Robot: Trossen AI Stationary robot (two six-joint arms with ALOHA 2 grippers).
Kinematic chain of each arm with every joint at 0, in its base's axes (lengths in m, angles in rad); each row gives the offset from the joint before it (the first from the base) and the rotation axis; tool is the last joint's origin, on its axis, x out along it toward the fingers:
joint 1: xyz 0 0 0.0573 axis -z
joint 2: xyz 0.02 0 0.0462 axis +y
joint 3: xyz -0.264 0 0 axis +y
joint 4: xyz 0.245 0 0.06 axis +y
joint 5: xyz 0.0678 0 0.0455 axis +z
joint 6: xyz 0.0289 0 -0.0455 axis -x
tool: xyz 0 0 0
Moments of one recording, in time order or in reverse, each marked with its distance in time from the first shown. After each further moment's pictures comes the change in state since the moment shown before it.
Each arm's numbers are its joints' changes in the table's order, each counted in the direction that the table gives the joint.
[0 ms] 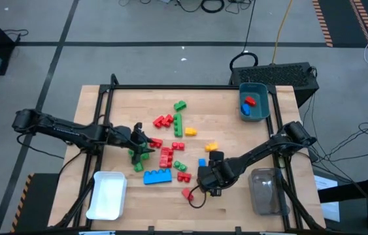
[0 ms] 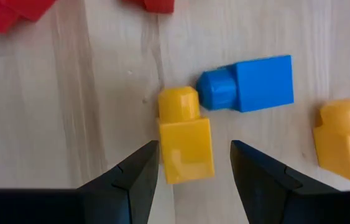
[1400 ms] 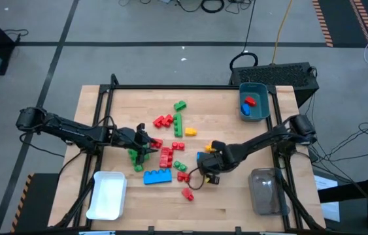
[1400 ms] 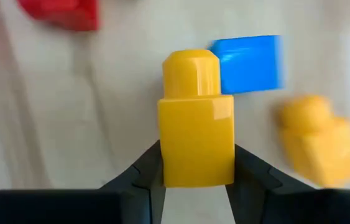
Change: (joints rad) left arm 0.010 0.107 0.000 -0.102 0.025 0.000; right arm 0.139 -0.112 0.153 -0.114 0.024 0.003
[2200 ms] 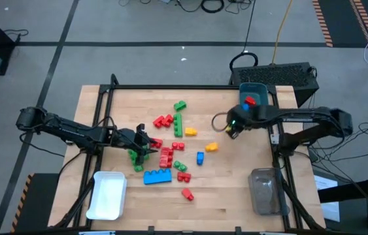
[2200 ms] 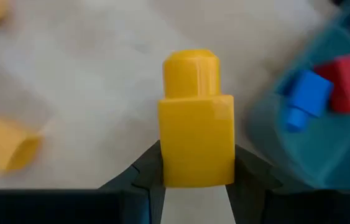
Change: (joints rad) left arm 0.010 0.000 0.000 0.011 0.019 -0.008; right arm 0.533 -0.547 0.344 0.160 -0.139 -0.123
